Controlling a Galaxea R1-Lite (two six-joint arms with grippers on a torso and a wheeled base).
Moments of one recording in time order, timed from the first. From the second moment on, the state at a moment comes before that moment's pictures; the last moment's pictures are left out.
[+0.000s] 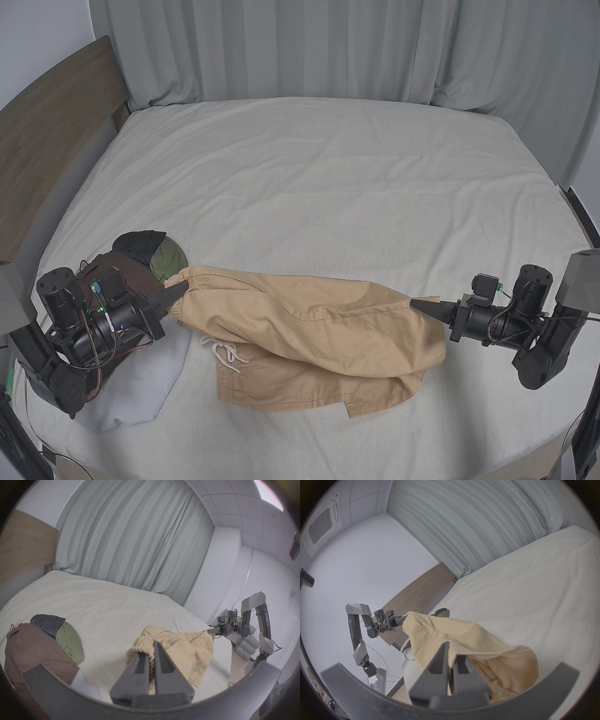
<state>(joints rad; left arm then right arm) -0.10 1.93 -0.33 -1.55 -0.58 -0.17 0.18 2.11 -0.45 -1.54 0.78 0.36</state>
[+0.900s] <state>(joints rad) -0.05 1.91 -0.36 -1.55 -0.68 -0.17 0.20 2.04 -0.47 -1.54 0.74 0.38</state>
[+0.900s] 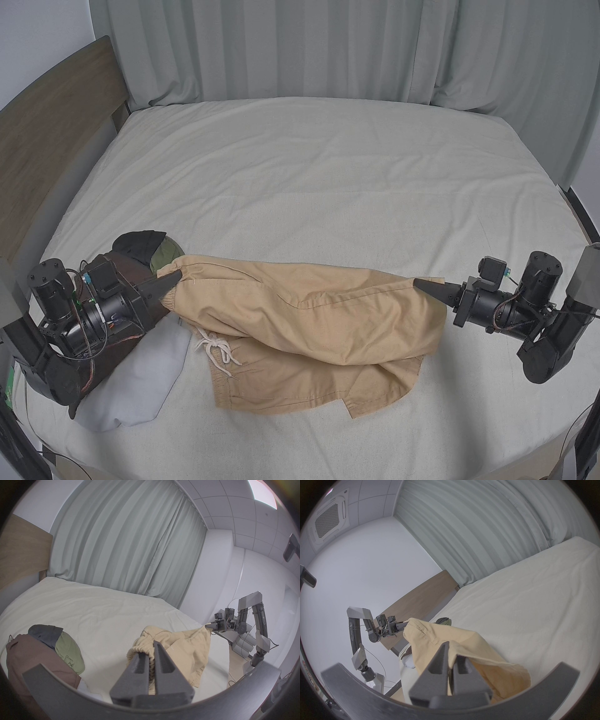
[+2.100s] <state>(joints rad) -0.04 1.92 -0.38 -1.55 -0.69 -0.11 0.18 1.96 -0.52 -1.54 0.69 0.42</state>
